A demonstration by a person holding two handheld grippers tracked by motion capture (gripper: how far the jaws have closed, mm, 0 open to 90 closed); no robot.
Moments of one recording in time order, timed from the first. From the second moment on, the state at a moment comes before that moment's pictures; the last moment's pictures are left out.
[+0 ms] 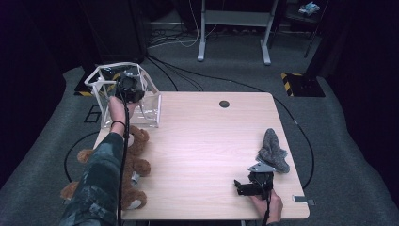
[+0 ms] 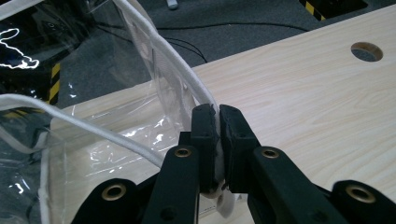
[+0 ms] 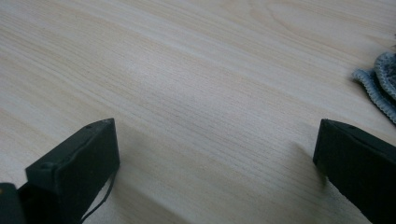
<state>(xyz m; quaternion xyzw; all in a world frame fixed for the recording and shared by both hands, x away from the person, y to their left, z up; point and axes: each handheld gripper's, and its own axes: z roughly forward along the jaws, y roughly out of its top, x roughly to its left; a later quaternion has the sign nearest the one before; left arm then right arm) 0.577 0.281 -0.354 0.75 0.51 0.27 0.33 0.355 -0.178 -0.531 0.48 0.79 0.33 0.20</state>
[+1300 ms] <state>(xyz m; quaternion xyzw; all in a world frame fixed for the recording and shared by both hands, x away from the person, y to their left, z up) 0.585 0.245 -0.349 0.78 0.50 0.25 0.29 0.355 -0.178 -0.531 0.48 0.79 0.33 0.20</state>
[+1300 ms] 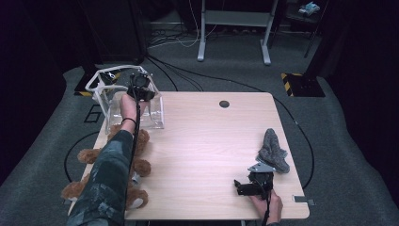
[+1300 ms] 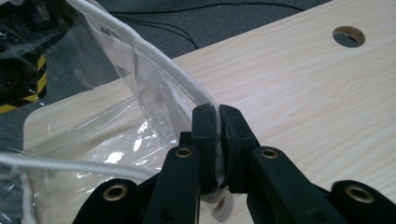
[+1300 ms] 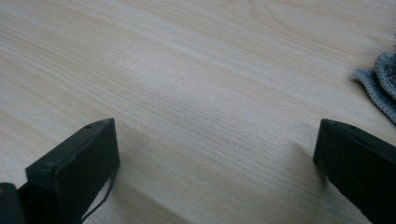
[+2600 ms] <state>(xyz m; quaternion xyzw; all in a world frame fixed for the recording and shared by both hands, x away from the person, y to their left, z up) 0.568 0.176 -0.346 0.82 0.42 0.20 0.34 0.354 -0.177 -0.531 0.48 0.79 0.33 0.20</state>
